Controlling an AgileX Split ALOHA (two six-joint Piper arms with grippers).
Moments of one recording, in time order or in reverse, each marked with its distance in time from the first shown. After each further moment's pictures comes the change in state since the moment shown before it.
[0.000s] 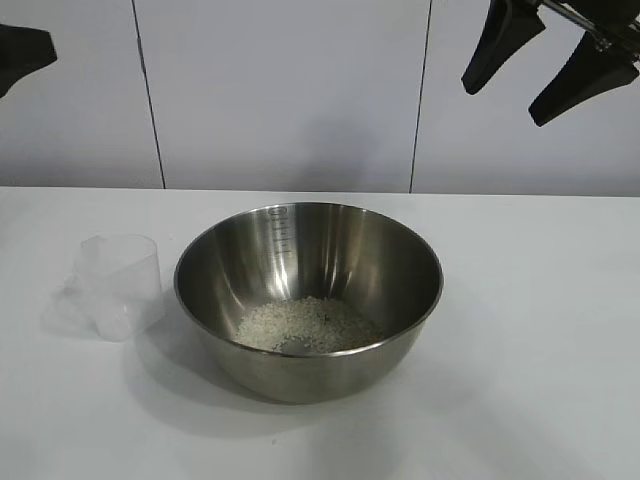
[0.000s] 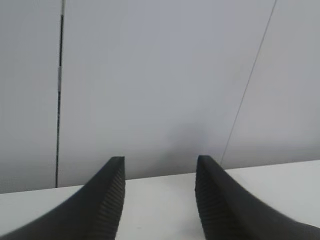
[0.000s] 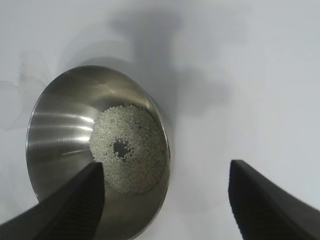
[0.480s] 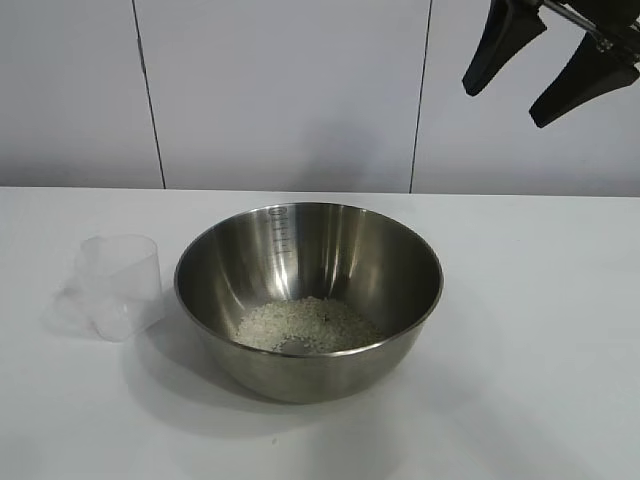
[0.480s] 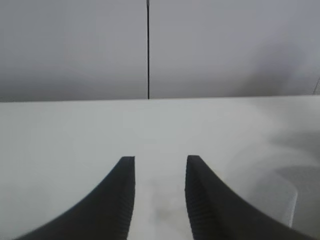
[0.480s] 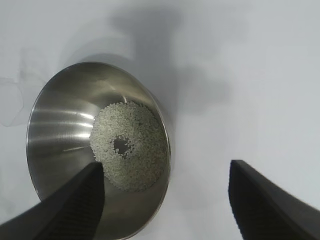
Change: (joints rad) left arm 0.000 0.012 0.396 -0.421 -0.304 0.408; right arm 0.000 0.000 0.000 0.000 0.010 0.000
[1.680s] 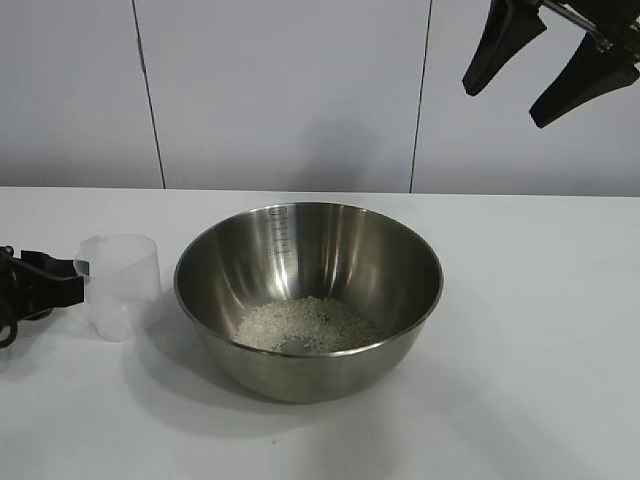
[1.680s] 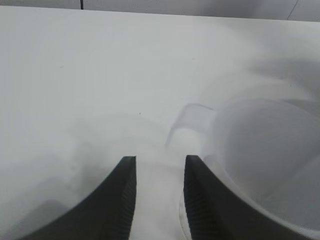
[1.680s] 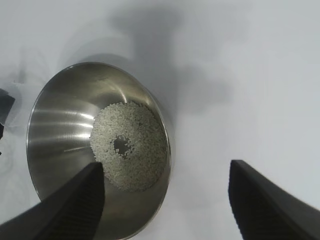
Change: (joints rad) left arm 0.000 0.572 -0.264 0.214 0.003 -0.063; right arm 0.000 0.000 0.000 0.000 0.002 0.003
